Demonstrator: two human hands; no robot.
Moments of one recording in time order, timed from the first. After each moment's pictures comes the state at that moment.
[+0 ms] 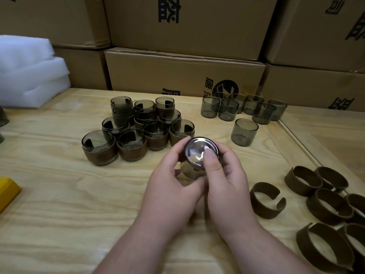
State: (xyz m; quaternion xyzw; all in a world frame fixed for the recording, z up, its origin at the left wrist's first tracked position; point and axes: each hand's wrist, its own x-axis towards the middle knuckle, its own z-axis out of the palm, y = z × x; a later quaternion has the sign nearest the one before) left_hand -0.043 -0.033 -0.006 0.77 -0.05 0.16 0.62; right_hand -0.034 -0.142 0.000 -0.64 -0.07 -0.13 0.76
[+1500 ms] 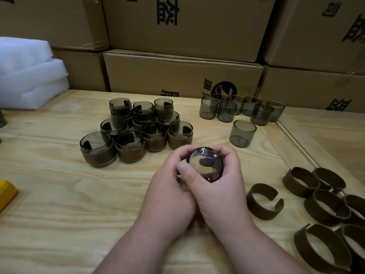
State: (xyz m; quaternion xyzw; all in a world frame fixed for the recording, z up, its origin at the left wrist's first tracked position) left_hand -0.043 -0.033 -0.007 0.77 -0.08 0.14 0.61; right_hand -0.037 -0.137 0.002 -0.71 -0.05 -0.16 0.69
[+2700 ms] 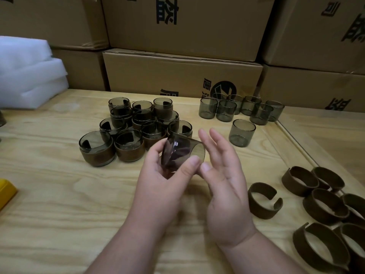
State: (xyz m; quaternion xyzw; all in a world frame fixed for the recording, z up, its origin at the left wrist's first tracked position) left_hand -0.044 -0.027 0.001 0.64 0.00 0.14 0.75; right_hand -0.049 -0.141 0.004 -0.60 -0.17 -0.13 0.77
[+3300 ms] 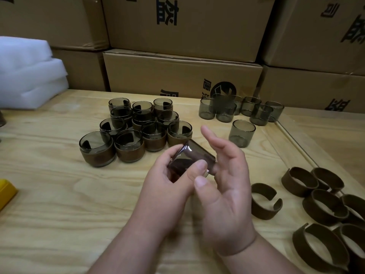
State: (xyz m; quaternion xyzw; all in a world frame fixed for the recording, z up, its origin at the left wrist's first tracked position) left_hand -0.044 -0.029 -0.003 0.67 -0.03 0.09 0.73; right_hand -0.050 -0.139 0.001 -0.62 -0.25 -0.23 0.71
